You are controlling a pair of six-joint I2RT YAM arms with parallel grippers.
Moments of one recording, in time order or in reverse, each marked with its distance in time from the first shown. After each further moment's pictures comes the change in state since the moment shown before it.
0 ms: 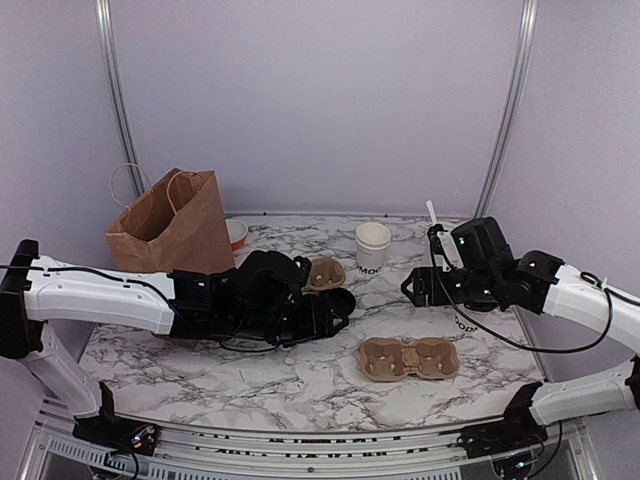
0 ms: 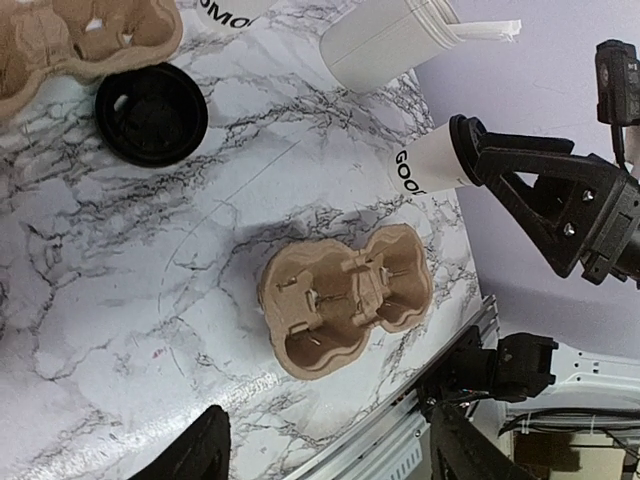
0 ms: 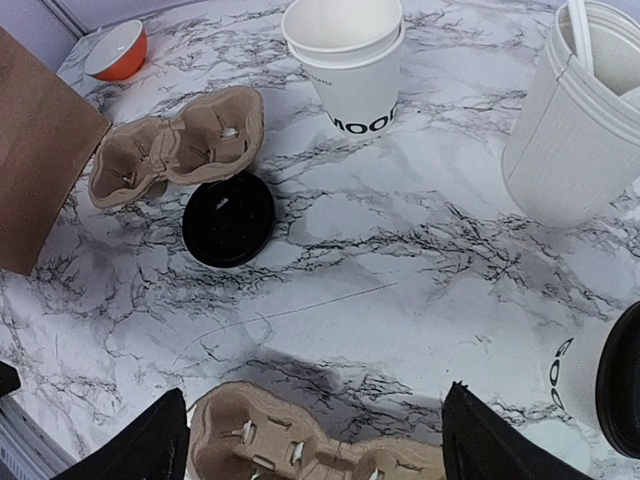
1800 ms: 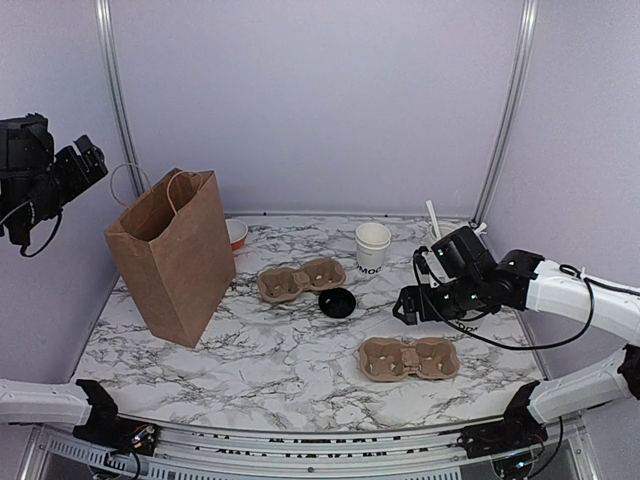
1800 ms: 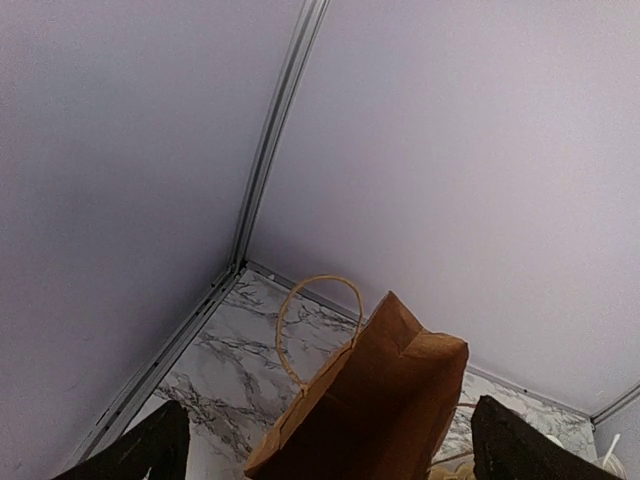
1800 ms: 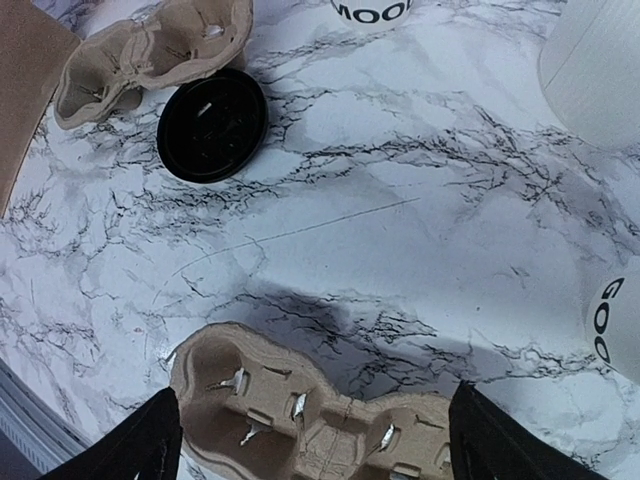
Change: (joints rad) left arm 0.533 -0.627 0.429 -0.776 -0.766 0.440; right arm 0.023 0.109 0.008 -0.099 -0.078 0.033
